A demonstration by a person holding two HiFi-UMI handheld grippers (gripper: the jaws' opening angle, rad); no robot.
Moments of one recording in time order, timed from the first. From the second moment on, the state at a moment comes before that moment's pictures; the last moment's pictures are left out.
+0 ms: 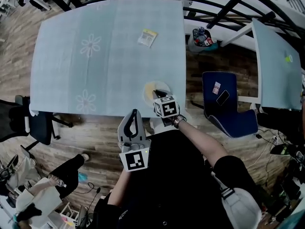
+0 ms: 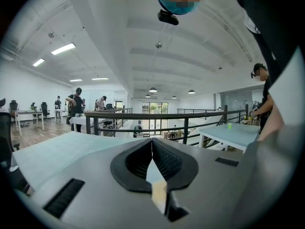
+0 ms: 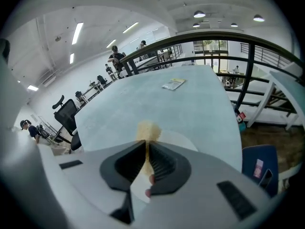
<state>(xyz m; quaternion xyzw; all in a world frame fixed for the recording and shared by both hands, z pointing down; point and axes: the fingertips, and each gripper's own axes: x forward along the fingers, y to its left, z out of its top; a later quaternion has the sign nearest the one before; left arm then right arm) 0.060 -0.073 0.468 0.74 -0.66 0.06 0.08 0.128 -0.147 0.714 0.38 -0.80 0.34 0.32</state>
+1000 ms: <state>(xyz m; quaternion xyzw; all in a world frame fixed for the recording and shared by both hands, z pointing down) 0.067 -0.075 0.476 0.75 -0.65 0.08 0.09 0.145 -0.142 0.753 0.39 -0.77 0.37 0.35</state>
